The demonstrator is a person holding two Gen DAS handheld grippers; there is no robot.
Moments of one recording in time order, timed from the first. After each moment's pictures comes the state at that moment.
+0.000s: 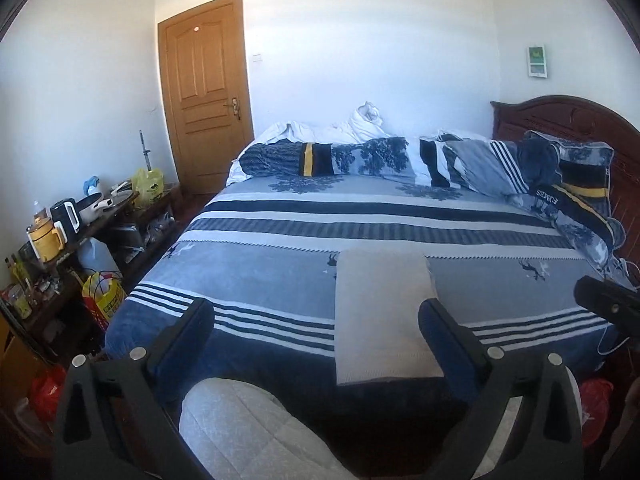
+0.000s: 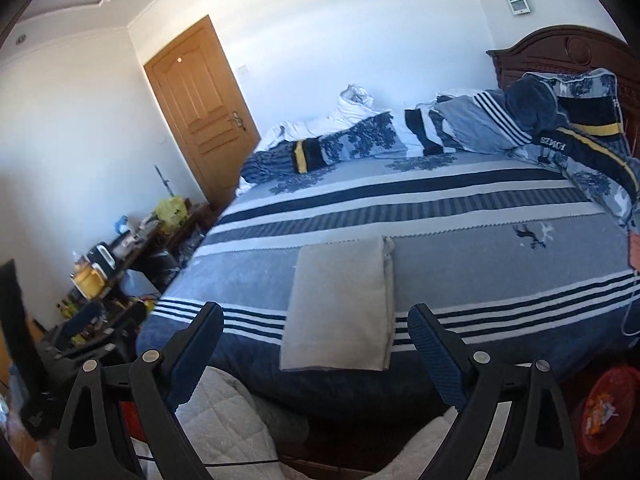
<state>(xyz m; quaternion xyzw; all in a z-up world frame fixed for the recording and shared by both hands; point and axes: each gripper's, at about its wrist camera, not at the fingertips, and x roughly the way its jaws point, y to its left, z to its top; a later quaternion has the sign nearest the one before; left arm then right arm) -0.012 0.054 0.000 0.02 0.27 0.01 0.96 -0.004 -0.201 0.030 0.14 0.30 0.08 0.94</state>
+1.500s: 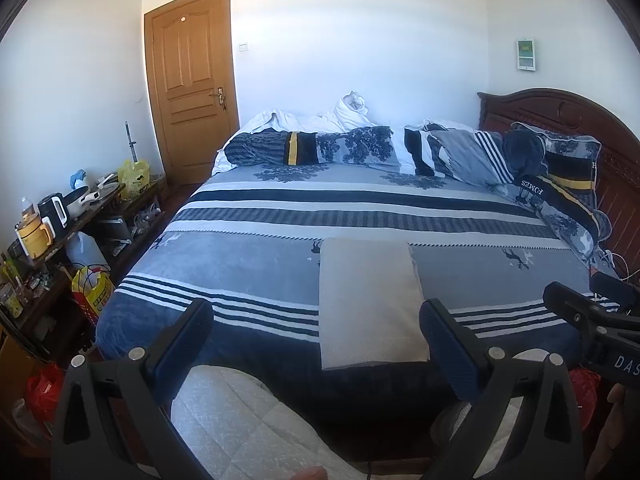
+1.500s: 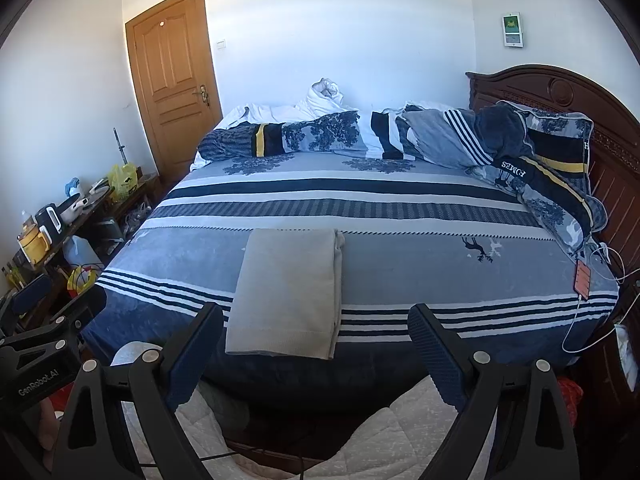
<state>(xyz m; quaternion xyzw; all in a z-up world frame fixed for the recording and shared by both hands) -0.023 0.050 0.004 0.01 0.29 -0.02 0.96 -0.009 -0.177 0.035 0.05 0.33 0.00 0.94</state>
